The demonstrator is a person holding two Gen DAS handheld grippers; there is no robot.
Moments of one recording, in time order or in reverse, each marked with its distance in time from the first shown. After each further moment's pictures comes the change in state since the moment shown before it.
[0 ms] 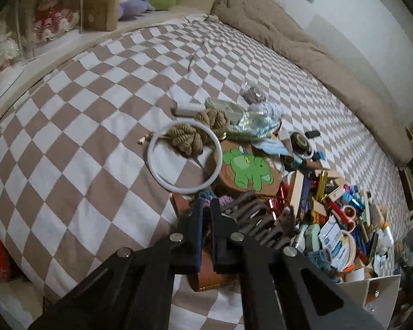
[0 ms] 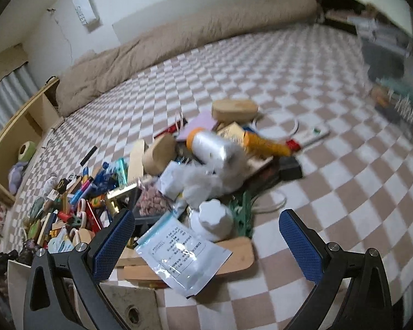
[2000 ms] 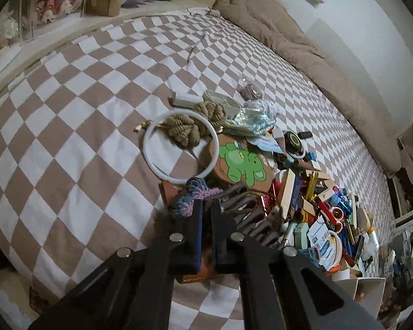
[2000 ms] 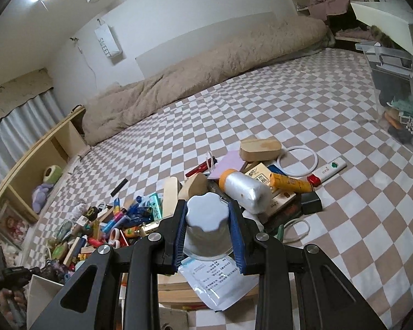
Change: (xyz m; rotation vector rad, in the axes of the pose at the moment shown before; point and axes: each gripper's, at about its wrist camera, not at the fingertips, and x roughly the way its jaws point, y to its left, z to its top) left arm -0.001 0.008 -0.002 -0.054 0.040 -0.060; right arm -0.036 0.011 0.011 0.002 -0.194 0.141
